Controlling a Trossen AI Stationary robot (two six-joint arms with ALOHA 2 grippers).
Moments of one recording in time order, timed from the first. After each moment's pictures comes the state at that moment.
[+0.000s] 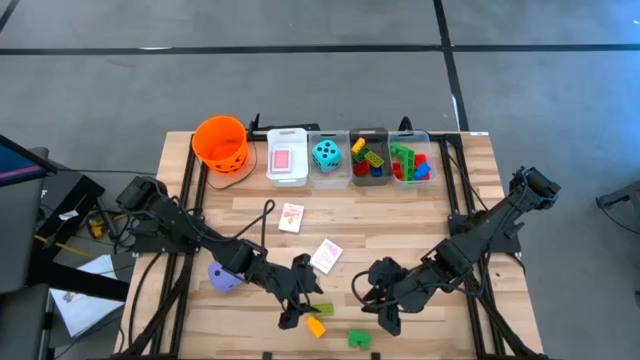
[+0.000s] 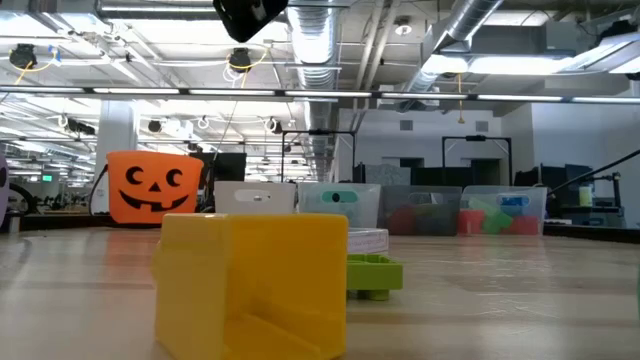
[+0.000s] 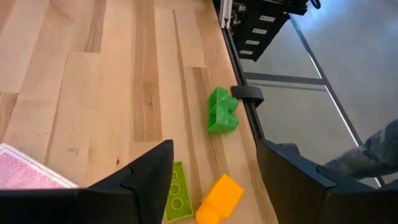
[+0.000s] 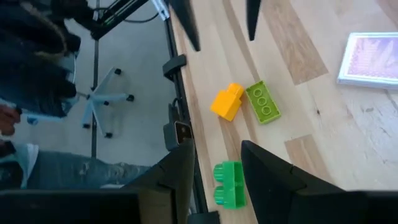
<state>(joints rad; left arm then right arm) -0.50 1.68 1.17 -0.08 -0.13 -0.41 0.67 1.51 1.26 -0.50 0.22 0.97</state>
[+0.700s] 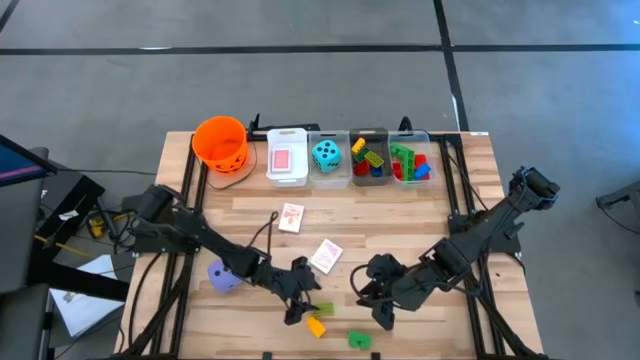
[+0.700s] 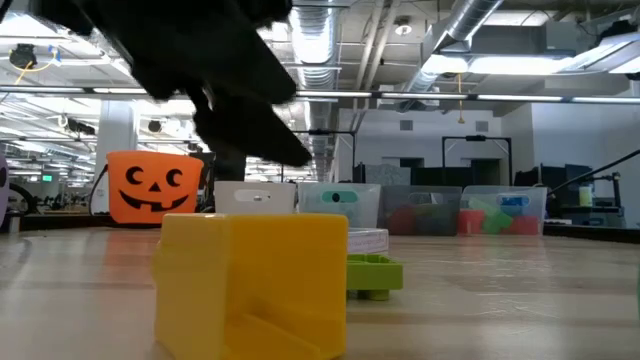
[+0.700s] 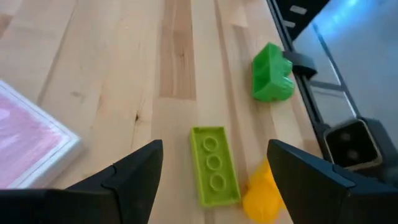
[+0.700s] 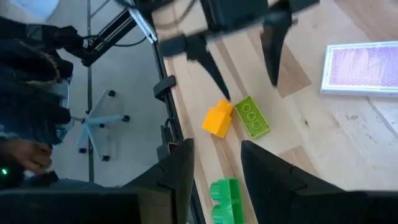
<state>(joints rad) -0.49 1.82 0.93 0.28 -0.17 -0.48 0.65 1.52 1.26 -0.49 0.30 1.03</state>
